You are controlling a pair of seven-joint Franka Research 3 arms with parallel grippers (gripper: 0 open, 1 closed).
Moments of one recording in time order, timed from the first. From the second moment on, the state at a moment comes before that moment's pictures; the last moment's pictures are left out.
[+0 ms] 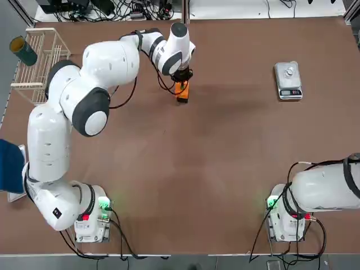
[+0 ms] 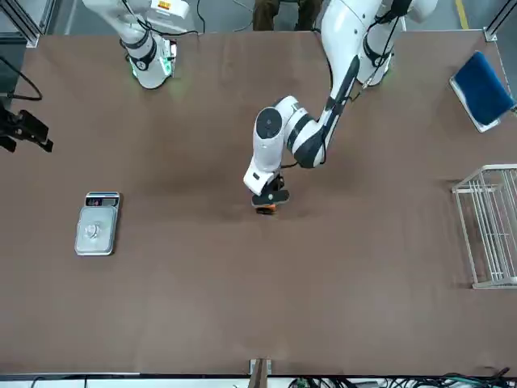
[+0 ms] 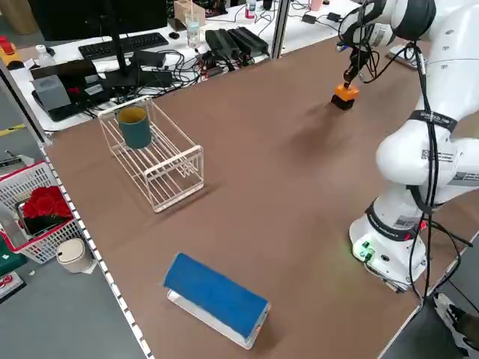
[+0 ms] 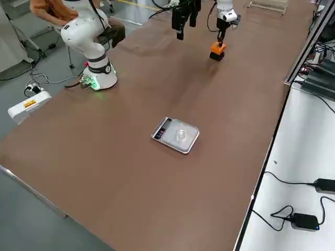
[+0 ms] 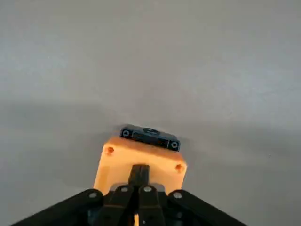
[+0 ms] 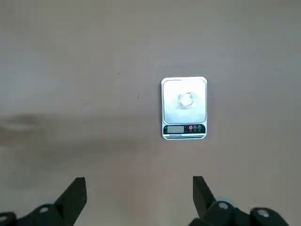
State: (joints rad) left arm -0.74 0.66 -0.07 -1.57 0.11 2.32 -0.99; right arm -0.03 0.01 -0.04 -1.51 0.01 1.53 -0.04
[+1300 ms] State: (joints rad) left arm -0.65 0.55 -0.07 -1.49 0.10 2.13 -0.99; right arm -0.03 0.01 -0.04 -1.51 0.01 1.53 -0.04
